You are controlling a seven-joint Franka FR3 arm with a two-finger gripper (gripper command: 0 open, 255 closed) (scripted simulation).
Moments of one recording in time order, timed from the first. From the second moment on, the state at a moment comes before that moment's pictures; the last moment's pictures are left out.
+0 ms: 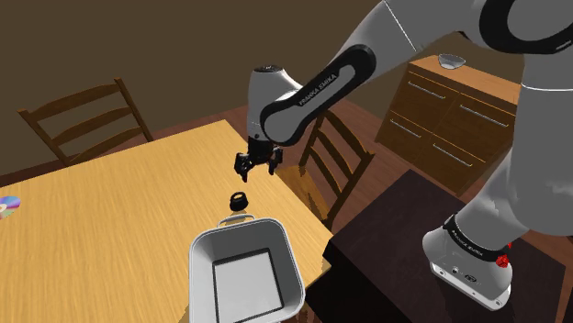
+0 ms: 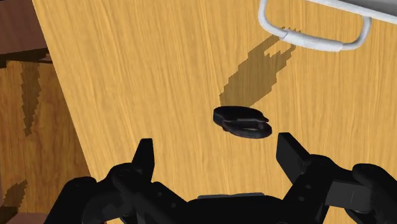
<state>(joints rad) 0.23 0.48 0.27 -2.01 0.01 2.49 0.65</state>
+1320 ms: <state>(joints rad) 0.33 0.82 0.23 -1.71 -0.04 2.53 0.71</state>
